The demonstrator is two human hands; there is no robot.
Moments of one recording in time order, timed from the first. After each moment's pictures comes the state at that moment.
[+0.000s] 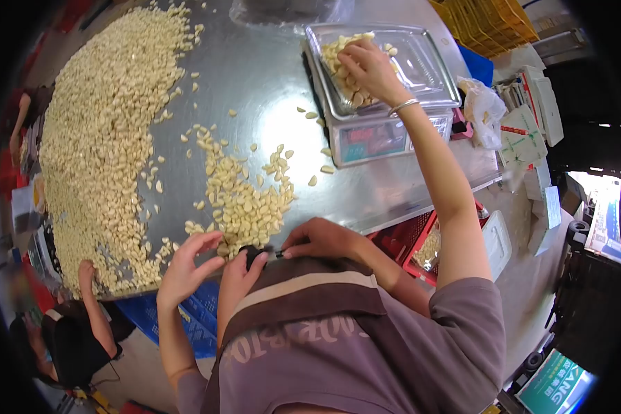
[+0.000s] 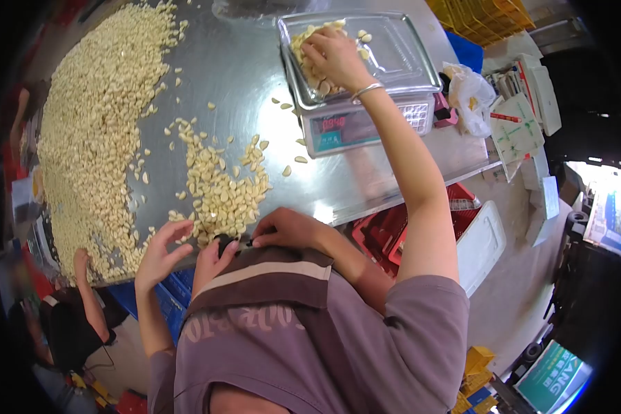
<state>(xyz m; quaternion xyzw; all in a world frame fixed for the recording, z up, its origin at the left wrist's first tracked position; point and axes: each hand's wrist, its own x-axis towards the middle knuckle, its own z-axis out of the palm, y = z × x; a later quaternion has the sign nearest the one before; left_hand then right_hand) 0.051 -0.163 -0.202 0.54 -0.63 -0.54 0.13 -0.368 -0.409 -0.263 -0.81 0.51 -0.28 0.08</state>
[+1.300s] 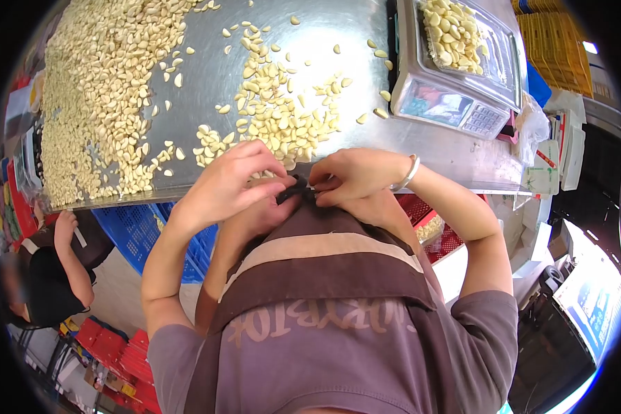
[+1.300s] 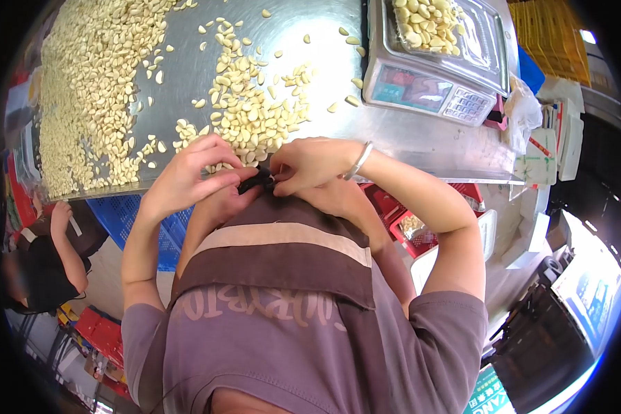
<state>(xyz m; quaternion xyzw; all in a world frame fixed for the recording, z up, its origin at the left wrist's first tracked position) 0.025 -0.160 -0.216 0.46 -0.73 -0.49 0.17 -0.220 -0.214 -0.248 -0.73 0.24 0.13 0.63</state>
